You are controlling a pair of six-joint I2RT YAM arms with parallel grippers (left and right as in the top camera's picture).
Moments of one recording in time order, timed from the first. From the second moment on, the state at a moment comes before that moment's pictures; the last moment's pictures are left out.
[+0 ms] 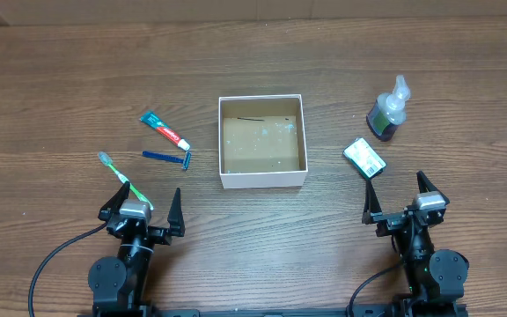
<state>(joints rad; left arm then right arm) 0.03 0.01 0.01 -0.06 0.18 -0.02 0.01 0.01 0.02 -0.02 -0.14 -0.01</state>
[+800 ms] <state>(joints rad) 0.03 0.02 0.01 -0.06 0.18 -0.02 0.01 0.01 0.02 -0.02 -0.14 -0.01</state>
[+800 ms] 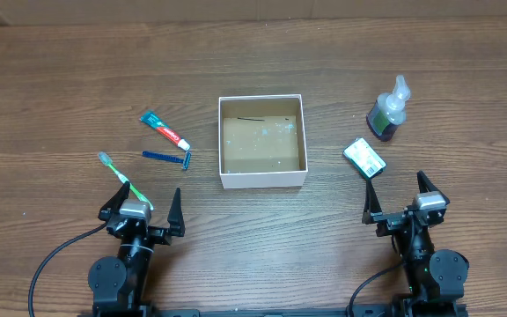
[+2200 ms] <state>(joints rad) 0.03 0.02 0.01 -0.06 0.18 -0.02 -0.04 1.50 1.65 -1.10 -0.25 -0.04</state>
